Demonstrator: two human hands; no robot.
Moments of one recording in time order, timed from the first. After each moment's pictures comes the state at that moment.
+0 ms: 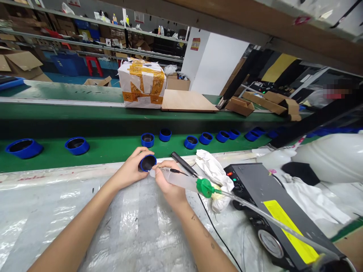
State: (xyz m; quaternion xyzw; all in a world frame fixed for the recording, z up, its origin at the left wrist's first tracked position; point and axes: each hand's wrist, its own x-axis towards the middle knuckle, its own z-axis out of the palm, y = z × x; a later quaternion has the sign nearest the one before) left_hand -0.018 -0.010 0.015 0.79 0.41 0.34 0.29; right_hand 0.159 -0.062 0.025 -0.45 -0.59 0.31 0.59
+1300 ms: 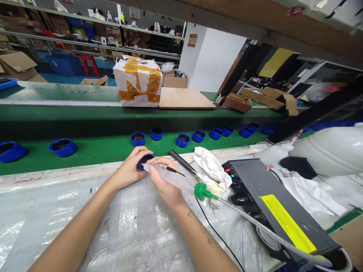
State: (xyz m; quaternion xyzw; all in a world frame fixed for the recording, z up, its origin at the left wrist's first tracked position) left_hand -0.015 -0.011 0.014 0.80 0.41 0.34 0.29; right_hand 0.151 -0.066 0.035 -0.39 -0.58 0.35 0.63
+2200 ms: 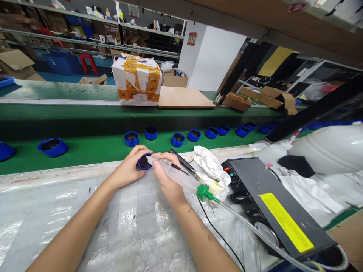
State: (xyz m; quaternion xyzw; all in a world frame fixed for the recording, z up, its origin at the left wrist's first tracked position) left_hand -0.016 -0.008 0.010 0.81 0.40 0.34 0.28; right_hand 0.155 -0.062 0.036 -0.37 -0.54 0.36 0.66
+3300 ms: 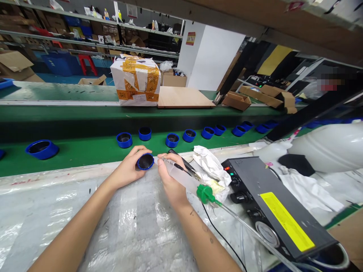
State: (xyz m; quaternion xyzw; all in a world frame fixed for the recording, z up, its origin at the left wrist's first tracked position) left_hand -0.018 -0.007 0.010 0.81 0.40 0.34 0.27; right_hand 0.160 -0.063 0.034 -0.47 -0.54 0.25 0.65
